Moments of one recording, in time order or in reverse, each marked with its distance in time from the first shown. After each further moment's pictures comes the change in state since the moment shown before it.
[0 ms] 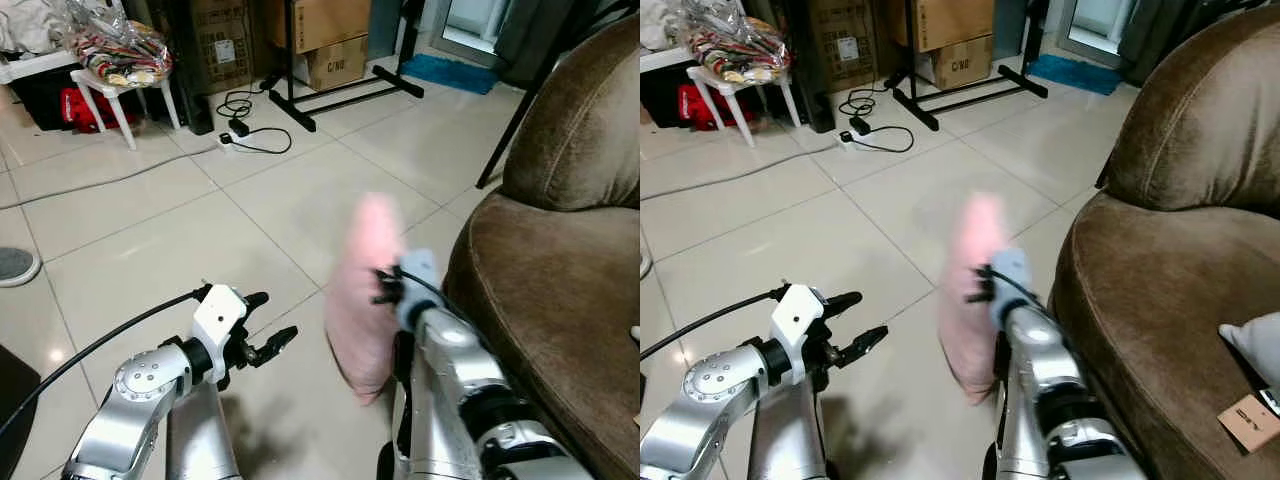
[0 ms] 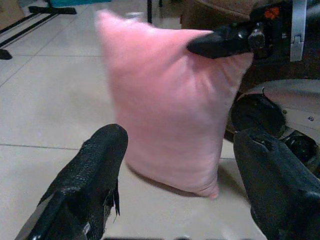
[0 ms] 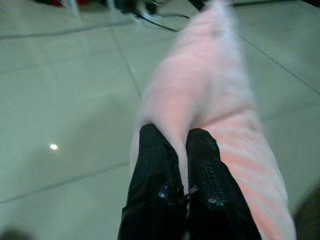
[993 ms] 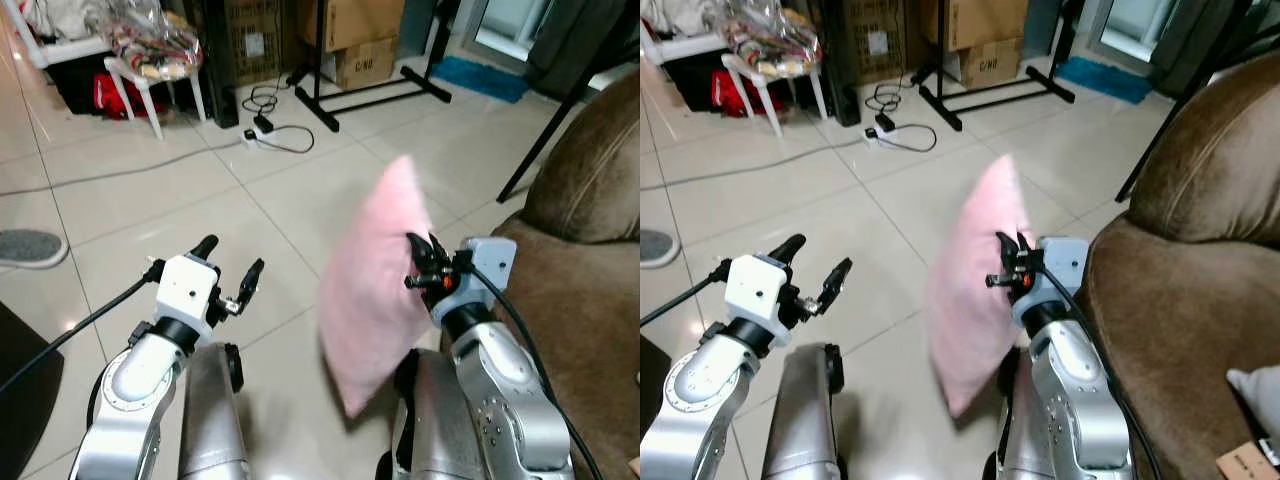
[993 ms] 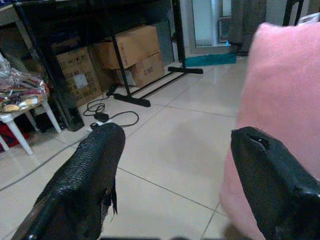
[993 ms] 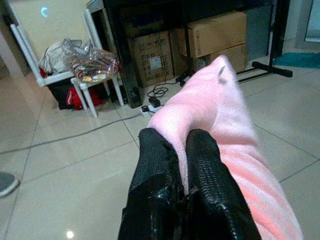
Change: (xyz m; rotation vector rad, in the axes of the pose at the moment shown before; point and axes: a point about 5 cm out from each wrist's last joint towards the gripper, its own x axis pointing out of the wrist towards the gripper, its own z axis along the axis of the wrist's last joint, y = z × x) left arm -0.016 0.010 0.042 0.103 -0.241 0.488; right arm -0.088 0.008 0.060 0.201 -0.361 -0.104
